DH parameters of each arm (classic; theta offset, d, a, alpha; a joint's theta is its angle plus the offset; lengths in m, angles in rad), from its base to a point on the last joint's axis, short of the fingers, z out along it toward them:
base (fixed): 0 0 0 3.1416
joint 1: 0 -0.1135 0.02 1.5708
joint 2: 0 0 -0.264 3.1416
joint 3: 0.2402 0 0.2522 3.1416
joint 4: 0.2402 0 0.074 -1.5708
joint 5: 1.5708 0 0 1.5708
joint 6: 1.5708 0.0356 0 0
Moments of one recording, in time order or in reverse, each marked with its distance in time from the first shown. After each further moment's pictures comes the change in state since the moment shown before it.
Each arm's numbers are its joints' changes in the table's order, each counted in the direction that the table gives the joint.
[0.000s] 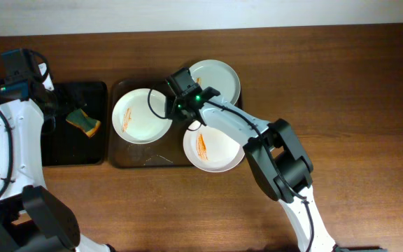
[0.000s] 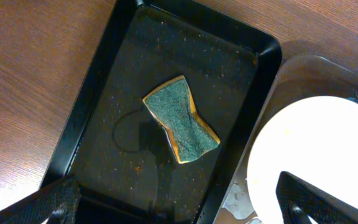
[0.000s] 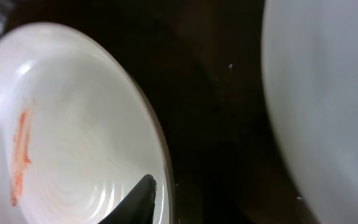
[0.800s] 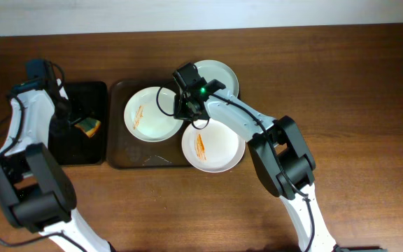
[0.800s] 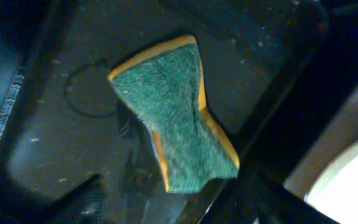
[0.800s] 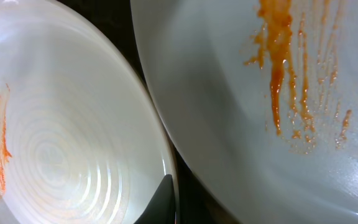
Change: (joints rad) left arm 0.001 0.248 0.000 -0.028 0.047 -0.125; right arm 0.045 0.007 0.056 0.189 0.000 -0.016
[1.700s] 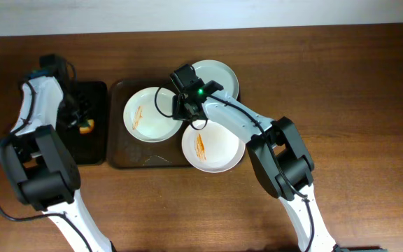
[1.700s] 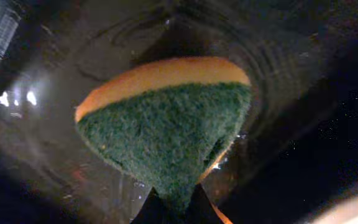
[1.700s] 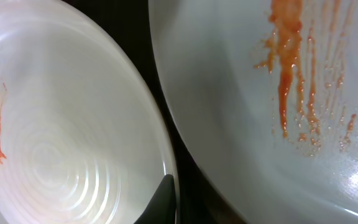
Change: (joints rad) left arm 0.045 0.169 0.207 0.188 -0.076 -0.198; right arm -0.015 0.000 0.004 -0.001 0.035 -0.023
